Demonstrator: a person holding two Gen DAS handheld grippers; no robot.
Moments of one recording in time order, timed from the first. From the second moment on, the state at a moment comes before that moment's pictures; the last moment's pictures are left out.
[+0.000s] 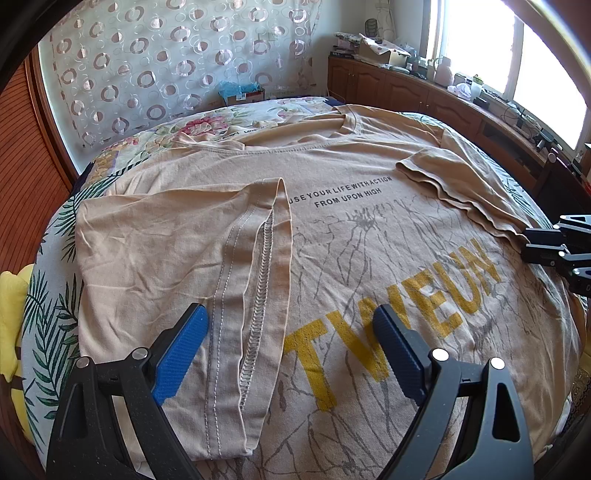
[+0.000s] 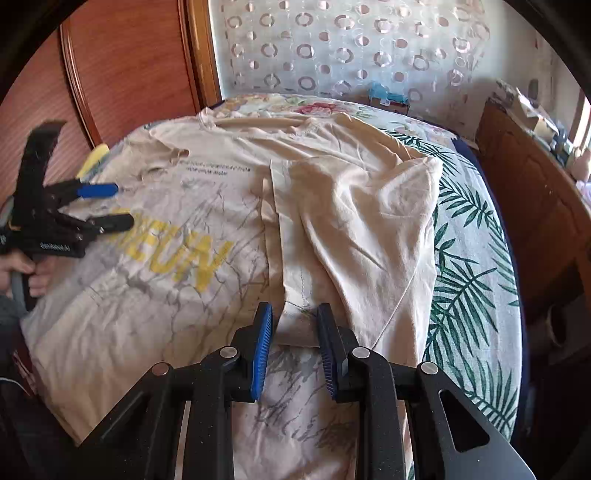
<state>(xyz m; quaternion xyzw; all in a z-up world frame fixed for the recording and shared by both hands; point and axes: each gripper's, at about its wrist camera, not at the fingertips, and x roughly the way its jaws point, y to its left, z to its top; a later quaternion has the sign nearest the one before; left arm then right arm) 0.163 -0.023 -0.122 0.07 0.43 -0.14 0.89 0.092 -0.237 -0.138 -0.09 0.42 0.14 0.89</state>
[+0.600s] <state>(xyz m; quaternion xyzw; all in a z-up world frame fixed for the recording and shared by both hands) 0.163 -0.023 -0.122 0.07 0.43 -0.14 0.89 0.087 -0.232 -0.128 -0.09 0.41 0.18 0.89</state>
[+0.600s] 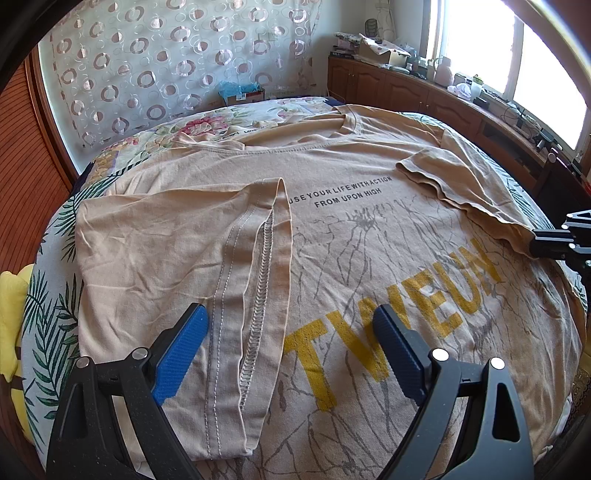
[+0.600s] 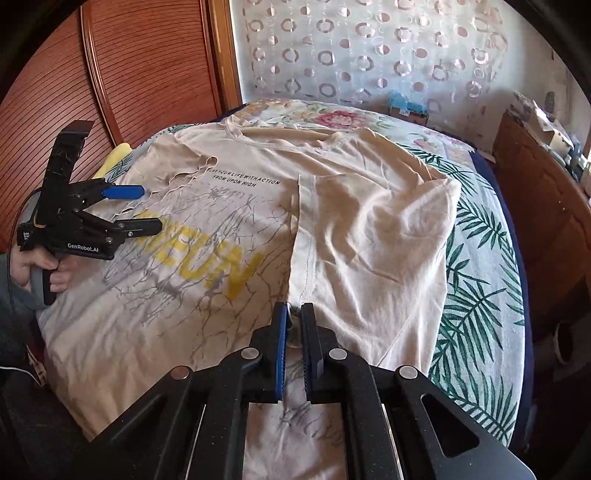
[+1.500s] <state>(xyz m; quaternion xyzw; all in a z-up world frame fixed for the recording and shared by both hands) 0.164 -0.021 -0.123 0.06 0.44 -0.12 0.89 0.201 -0.275 -0.132 -0.08 0.38 0.09 0.92</state>
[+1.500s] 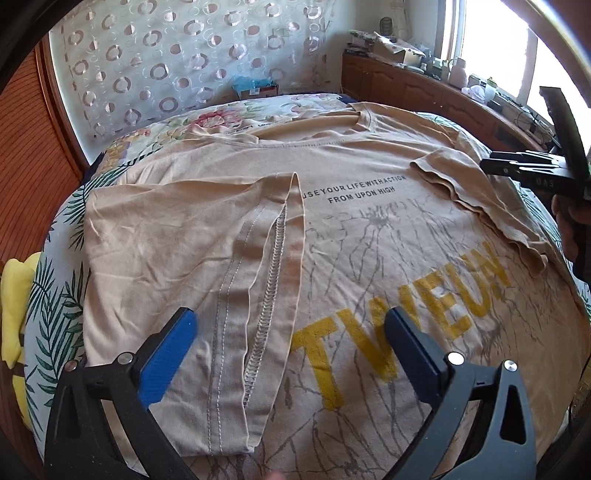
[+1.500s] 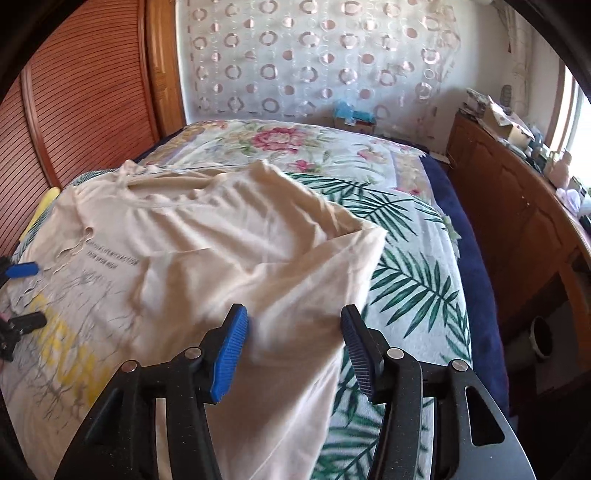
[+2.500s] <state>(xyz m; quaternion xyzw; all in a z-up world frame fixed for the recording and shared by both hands) 0.228 0.051 -0.073 0.02 0.39 -0.09 0.91 0.234 -0.275 -0.143 -0.06 0.39 0.08 0.91</state>
